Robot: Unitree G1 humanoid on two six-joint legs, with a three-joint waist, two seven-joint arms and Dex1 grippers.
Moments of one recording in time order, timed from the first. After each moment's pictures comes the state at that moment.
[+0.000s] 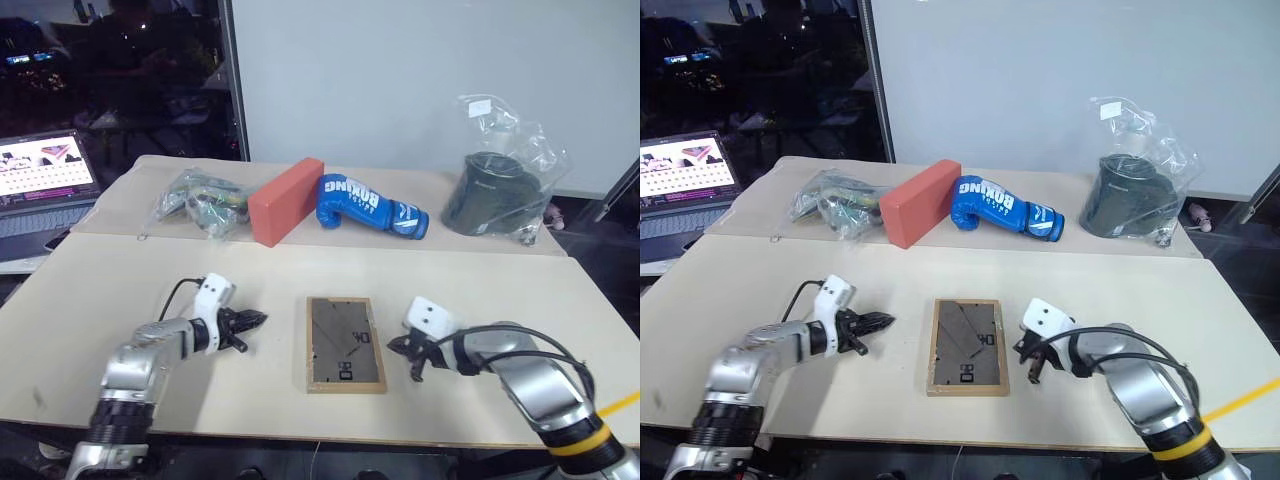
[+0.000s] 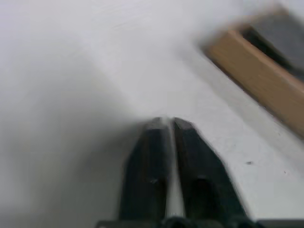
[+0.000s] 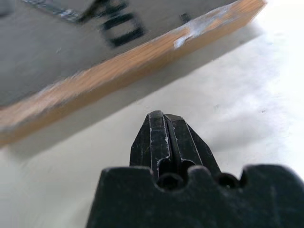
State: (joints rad) left arm -0.39 0.53 0.22 -0.09 -0.45 1.17 -0.74; right arm -0.29 -0.72 0.20 -0.28 0.07 0.63 0.96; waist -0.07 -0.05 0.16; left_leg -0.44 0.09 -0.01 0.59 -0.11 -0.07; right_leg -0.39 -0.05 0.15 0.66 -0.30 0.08
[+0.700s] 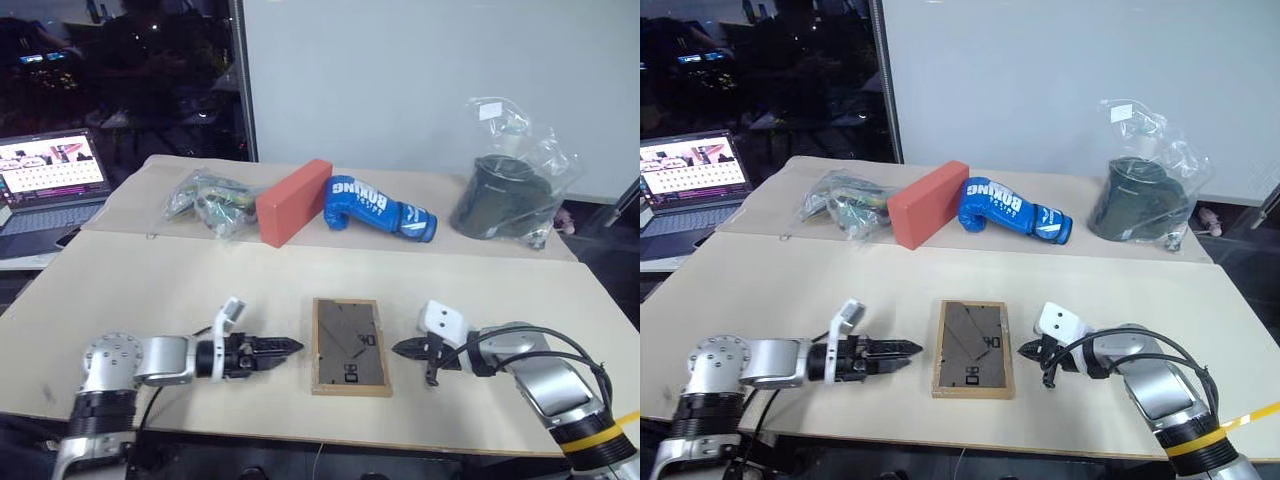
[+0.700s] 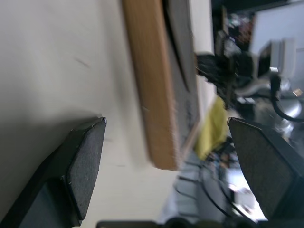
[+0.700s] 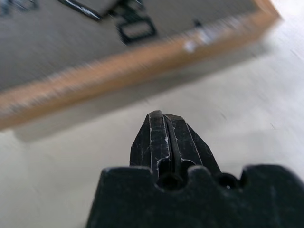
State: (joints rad) left arm -0.42 0.50 0.16 0.16 -1.58 1.57 -0.05; right arm -0.29 -0.73 0.19 -0.17 0.10 0.44 1.02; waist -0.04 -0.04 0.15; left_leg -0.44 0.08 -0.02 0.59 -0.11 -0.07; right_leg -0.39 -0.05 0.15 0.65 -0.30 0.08
